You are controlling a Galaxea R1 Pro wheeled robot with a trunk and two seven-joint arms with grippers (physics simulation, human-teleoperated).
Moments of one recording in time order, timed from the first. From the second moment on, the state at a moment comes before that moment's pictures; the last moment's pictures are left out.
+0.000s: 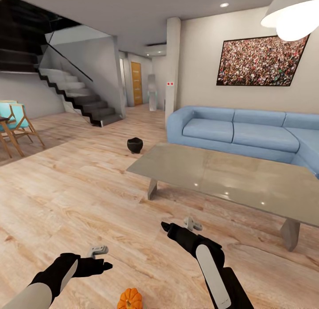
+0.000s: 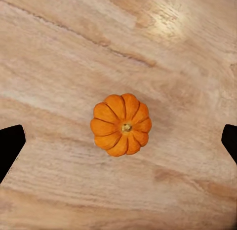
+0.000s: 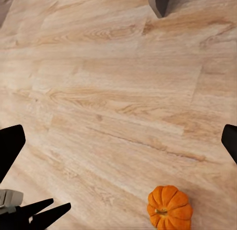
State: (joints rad) left arm -0.60 0.16 0.05 -0.39 -0.02 0.50 -0.46; right arm -0.29 0.17 0.19 -1.43 -0.68 0.66 -0.30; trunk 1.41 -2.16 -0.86
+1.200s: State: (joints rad) left arm -0.60 0.08 0.05 -0.39 0.00 0.52 0.02; right arm -0.29 0.17 0.19 -1.42 -0.68 0.66 -0.30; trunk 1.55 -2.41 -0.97
